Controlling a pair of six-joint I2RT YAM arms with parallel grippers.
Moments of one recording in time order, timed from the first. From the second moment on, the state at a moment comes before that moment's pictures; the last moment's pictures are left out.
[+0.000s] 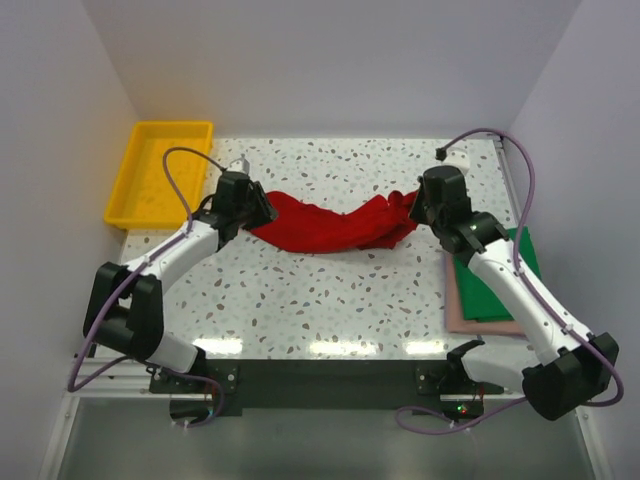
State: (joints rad) left arm -0.33 1.49 0.97 -0.15 0.00 -0.64; right arm 0.45 1.17 1.14 -0.55 0.40 0.48
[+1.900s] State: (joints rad) left arm -0.15 2.15 1.57 -0.42 -0.31 -0.58; right arm 0.32 1.22 0.77 -0.40 0.09 0.54
